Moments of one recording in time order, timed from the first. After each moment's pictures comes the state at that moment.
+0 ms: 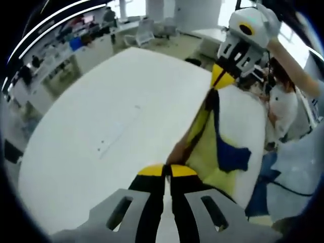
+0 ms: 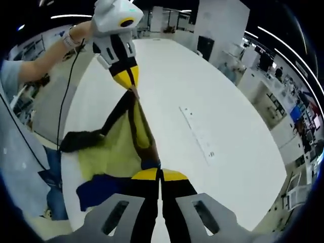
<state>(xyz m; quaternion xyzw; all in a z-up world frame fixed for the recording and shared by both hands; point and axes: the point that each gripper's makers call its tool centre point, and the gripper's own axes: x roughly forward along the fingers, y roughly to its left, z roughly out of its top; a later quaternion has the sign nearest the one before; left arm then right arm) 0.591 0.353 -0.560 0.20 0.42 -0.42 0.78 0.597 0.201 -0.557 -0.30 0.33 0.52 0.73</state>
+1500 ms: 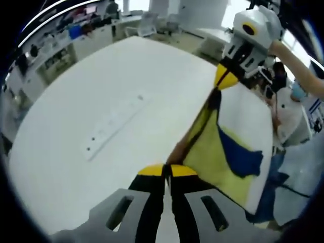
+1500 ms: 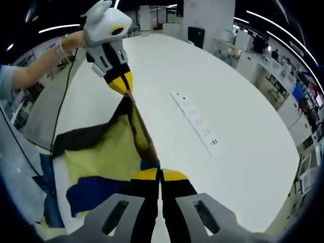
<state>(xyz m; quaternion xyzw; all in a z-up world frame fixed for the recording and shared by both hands) 0.633 0.345 -0.636 0.17 0.45 -0.43 0.77 0.634 0.193 -0.620 -0.26 0.37 0.50 0.74</state>
